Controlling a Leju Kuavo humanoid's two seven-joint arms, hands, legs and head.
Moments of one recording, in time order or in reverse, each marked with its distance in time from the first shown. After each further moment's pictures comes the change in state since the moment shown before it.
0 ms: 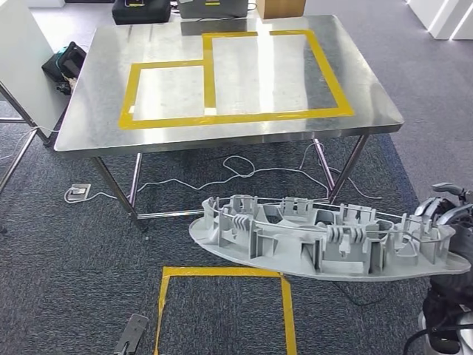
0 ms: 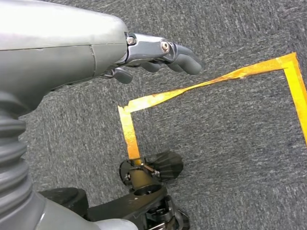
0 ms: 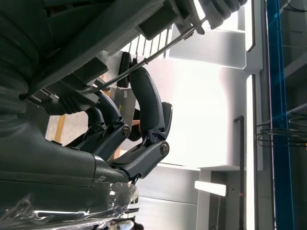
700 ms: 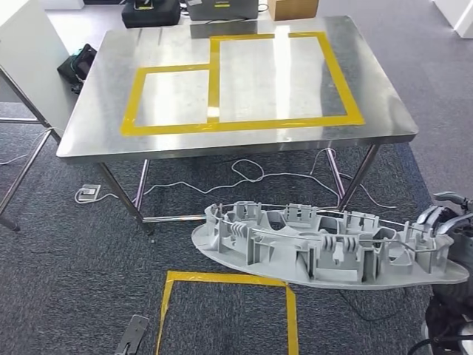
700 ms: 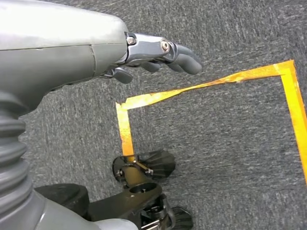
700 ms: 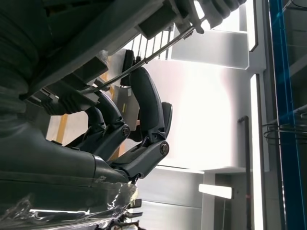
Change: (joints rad) left arm 0.004 0.001 0.012 0.000 0.011 0.004 -0.006; right arm 0.033 0.000 0.007 -0.017 0.031 -0.004 -0.018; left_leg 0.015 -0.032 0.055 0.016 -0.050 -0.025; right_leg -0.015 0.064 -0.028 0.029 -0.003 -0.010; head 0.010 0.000
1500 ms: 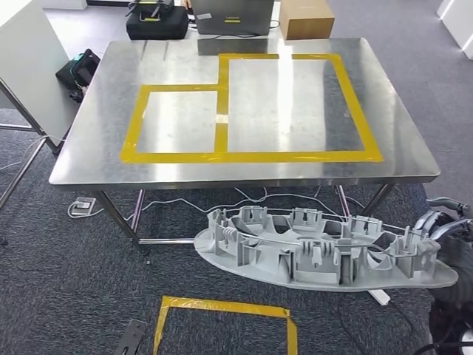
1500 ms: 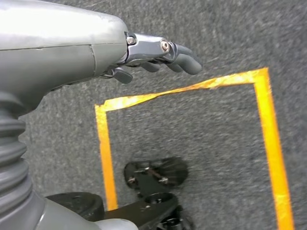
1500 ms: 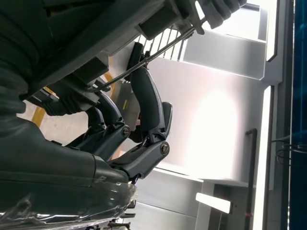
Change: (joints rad) left arm 0.021 -0.005 0.016 0.000 -0.001 -0.003 0.015; right arm 0.022 -0.016 0.003 -0.017 0.077 -0.035 0.000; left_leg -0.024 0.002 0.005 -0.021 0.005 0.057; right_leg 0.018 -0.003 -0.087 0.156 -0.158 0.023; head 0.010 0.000
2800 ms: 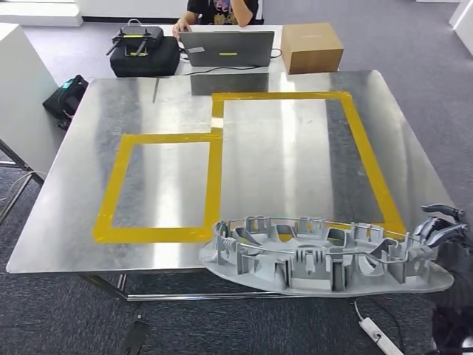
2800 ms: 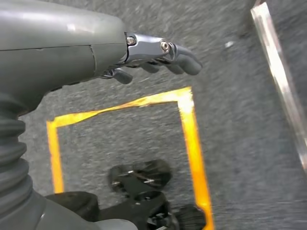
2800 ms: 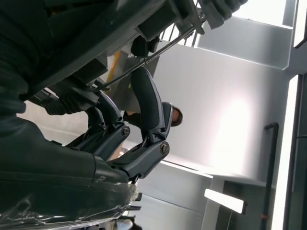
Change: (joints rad) left arm -0.007 0.013 0.001 0.003 -0.022 0.001 0.004; right arm 0.030 -0.031 0.019 -0.005 0.050 -0.058 -0.002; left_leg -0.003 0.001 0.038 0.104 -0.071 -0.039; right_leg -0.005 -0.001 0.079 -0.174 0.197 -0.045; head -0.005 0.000
